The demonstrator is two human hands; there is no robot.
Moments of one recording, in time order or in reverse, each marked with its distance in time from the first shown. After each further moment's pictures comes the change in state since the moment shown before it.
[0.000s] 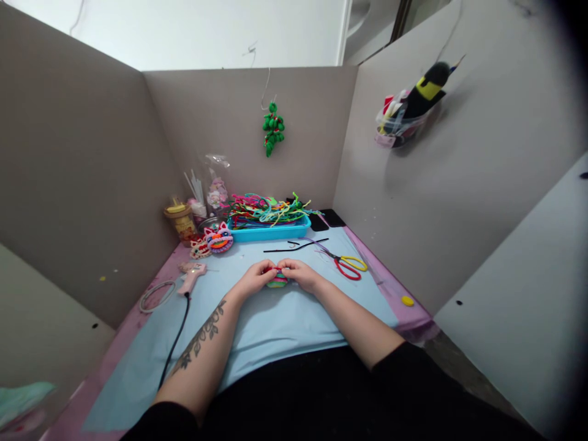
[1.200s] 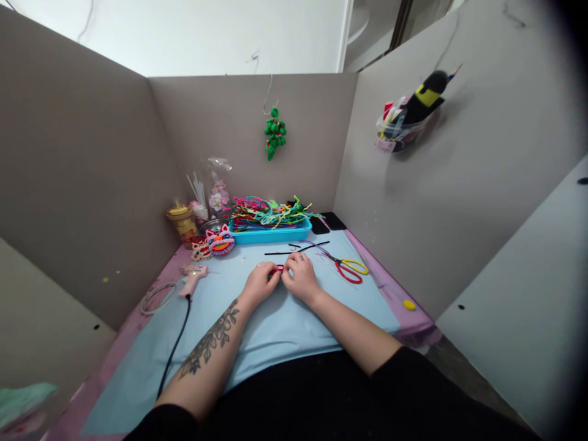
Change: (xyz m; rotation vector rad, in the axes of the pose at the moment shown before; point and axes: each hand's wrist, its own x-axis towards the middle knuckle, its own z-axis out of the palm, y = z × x) left_hand -0.004 0.012 0.017 0.556 0.276 0.248; right_hand -0.010 -0.008 0.021 -1.138 0.522 -0.430
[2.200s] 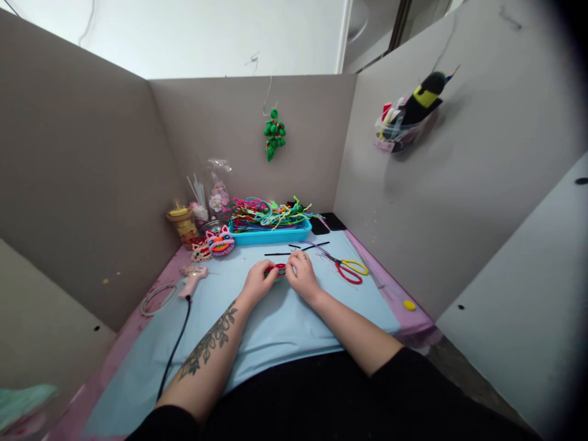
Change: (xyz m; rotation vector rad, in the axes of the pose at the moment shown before) left_hand 0.003 -0.004 0.000 -0.236 0.093 -0.151; right_hand 0.005 0.007 0.002 0.184 0.104 0.031
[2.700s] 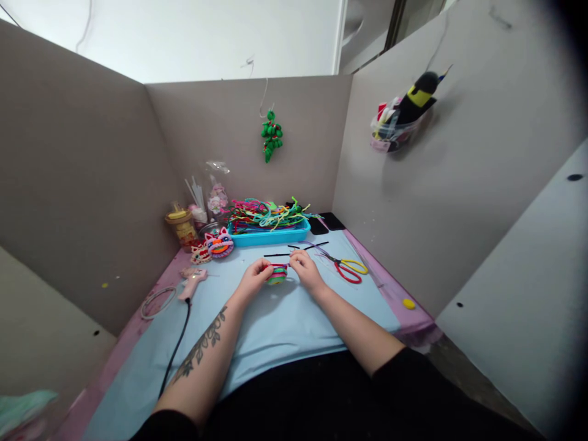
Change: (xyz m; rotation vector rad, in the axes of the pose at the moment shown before) left_hand 0.004 -0.006 -0.008 -0.498 -0.097 -0.226; right_hand 0.008 0.014 -0.005 0.434 -0.007 0.253
